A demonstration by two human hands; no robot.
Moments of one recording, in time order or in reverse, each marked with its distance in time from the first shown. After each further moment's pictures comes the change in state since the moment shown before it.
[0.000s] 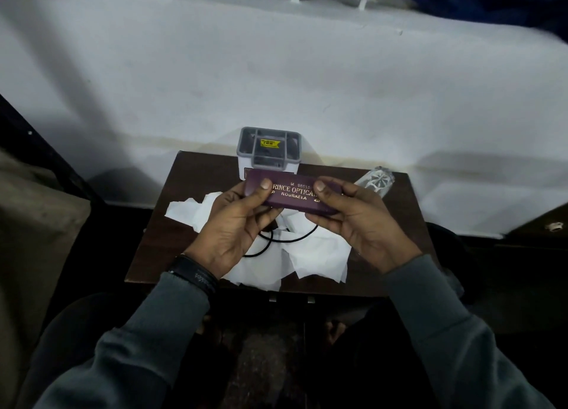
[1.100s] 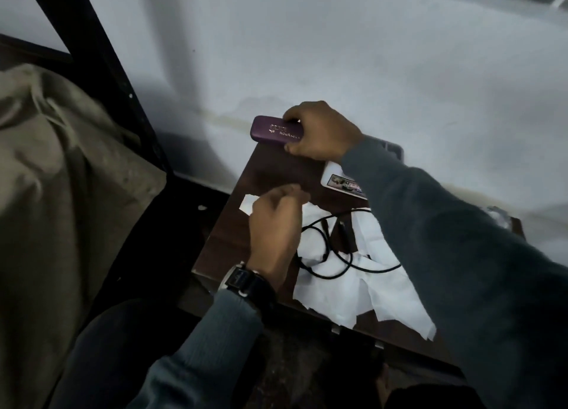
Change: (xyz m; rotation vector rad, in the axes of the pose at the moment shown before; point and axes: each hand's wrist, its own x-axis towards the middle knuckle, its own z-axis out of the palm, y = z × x) left_hand 0.011 0.025 -0.058 0.330 0.610 0.091; right_hand 0.188 -0.001 0.203 -1.681 -0.395 -0.694
